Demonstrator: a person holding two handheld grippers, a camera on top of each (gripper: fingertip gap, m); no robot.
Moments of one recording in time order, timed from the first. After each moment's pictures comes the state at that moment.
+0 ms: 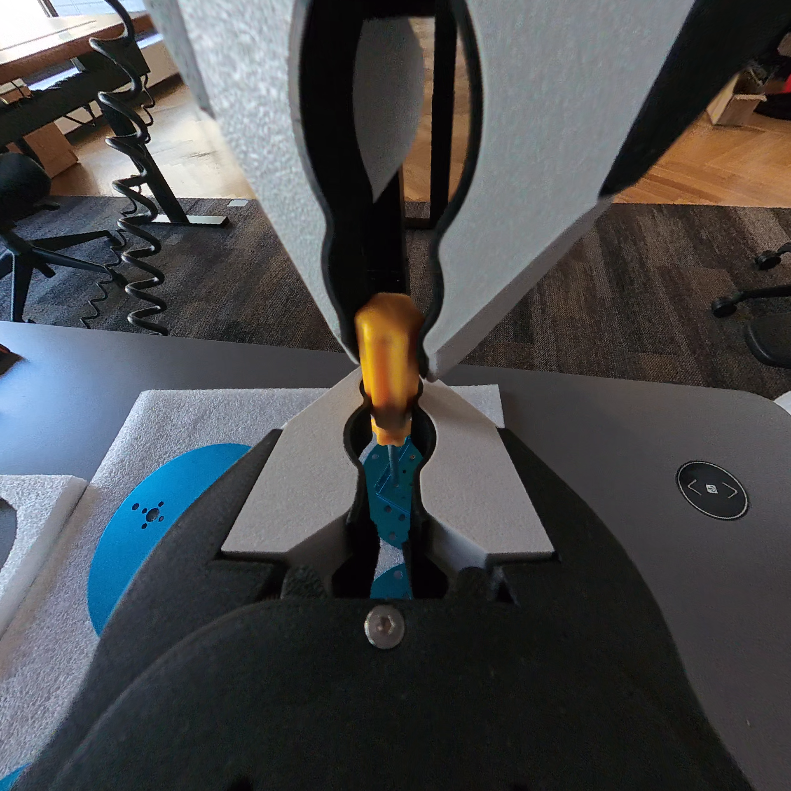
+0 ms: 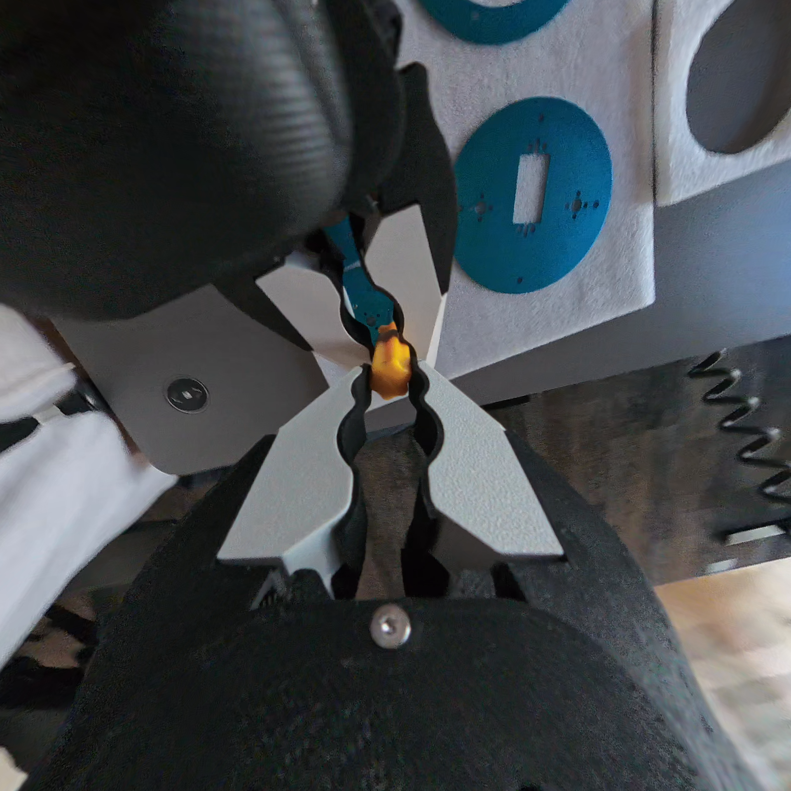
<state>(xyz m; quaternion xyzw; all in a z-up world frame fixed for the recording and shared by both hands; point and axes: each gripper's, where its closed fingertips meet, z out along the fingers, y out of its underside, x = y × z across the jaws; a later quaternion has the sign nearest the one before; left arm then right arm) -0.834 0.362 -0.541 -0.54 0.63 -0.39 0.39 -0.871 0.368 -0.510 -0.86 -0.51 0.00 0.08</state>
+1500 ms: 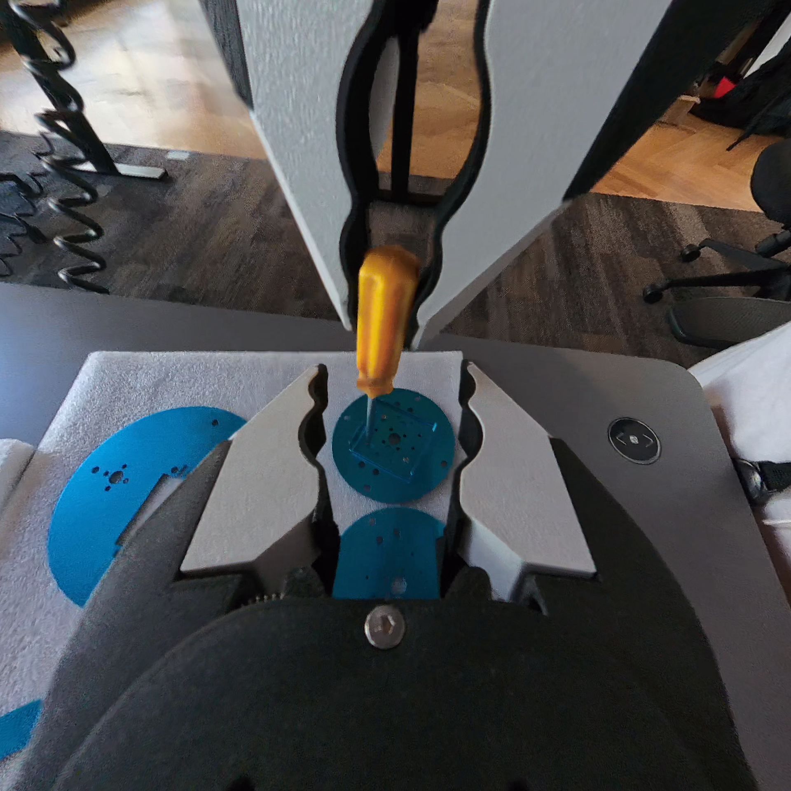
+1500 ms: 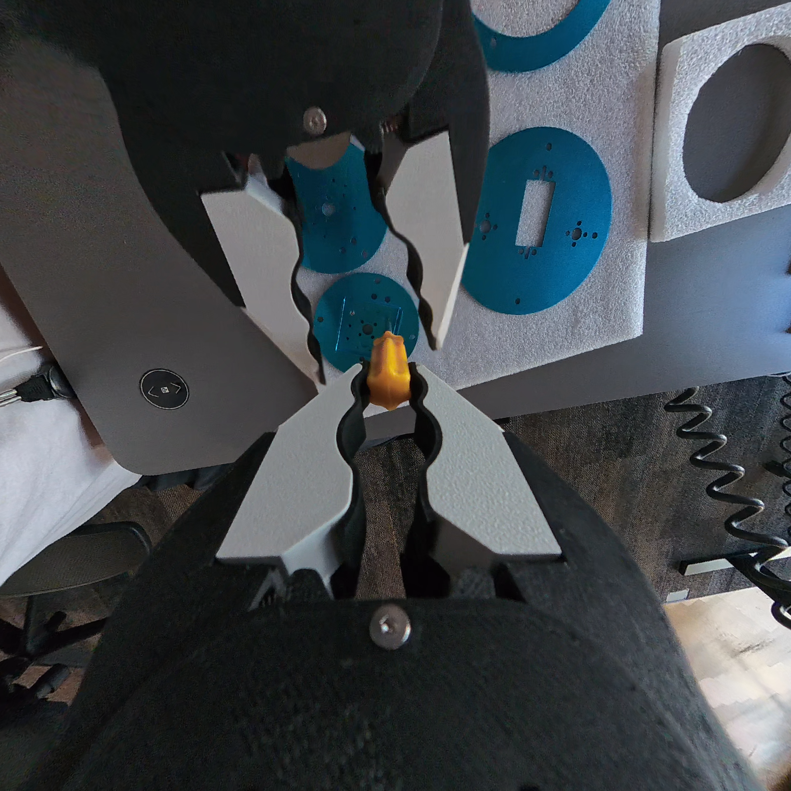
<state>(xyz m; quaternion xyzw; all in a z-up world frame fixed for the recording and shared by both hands) -0.859 0.353 -0.545 -0.56 0.64 -0.42 0.32 -0.874 0.369 -0.517 -0.83 -0.55 0.00 0.09</state>
